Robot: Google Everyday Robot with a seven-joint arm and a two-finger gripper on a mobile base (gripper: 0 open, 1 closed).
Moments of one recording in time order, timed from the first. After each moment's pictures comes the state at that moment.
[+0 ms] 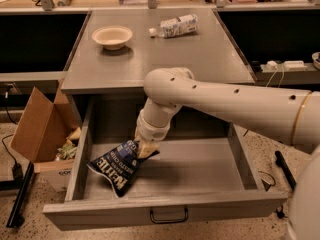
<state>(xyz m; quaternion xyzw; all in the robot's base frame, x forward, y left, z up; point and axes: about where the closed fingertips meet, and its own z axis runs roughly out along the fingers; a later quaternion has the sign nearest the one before) 0.527 0.042 0.659 -0.79 0.58 0.13 0.12</state>
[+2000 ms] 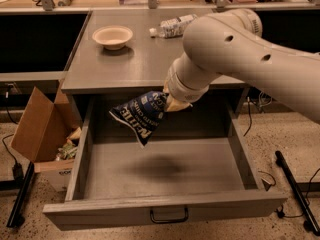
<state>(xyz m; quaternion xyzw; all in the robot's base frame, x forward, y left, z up) 0.564 -0.045 0.828 -0.75 0.62 -0.06 0.24</state>
